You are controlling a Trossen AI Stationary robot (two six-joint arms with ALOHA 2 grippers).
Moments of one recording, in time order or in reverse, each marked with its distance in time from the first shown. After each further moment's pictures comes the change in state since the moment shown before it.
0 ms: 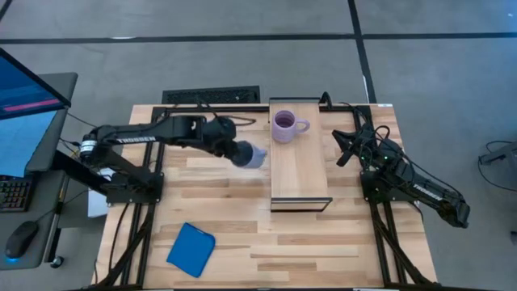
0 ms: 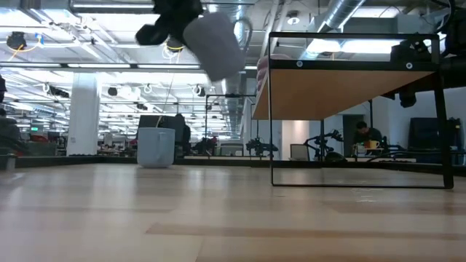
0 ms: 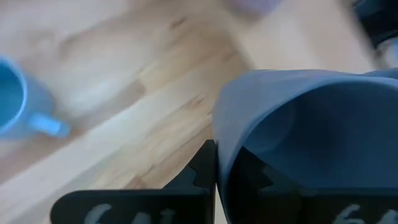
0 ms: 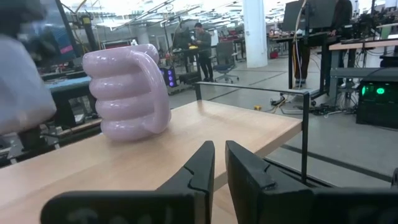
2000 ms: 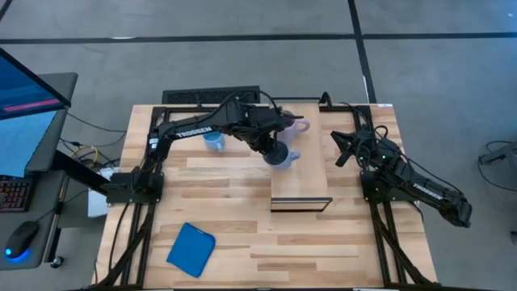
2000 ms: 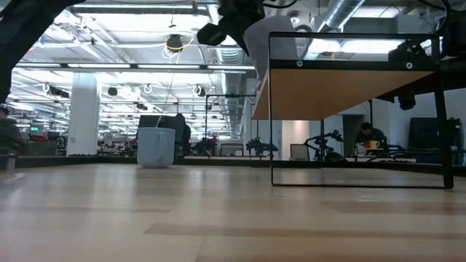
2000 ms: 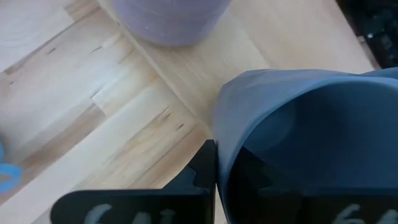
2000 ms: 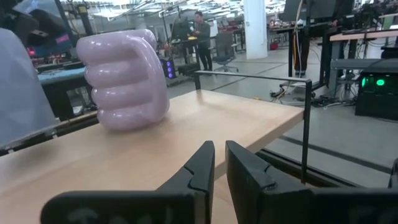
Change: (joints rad) left arm 0.018 0.624 0.852 -0.409 0.099 0.108; right arm 0.000 0.040 0.000 -0.001 -0.002 0.002
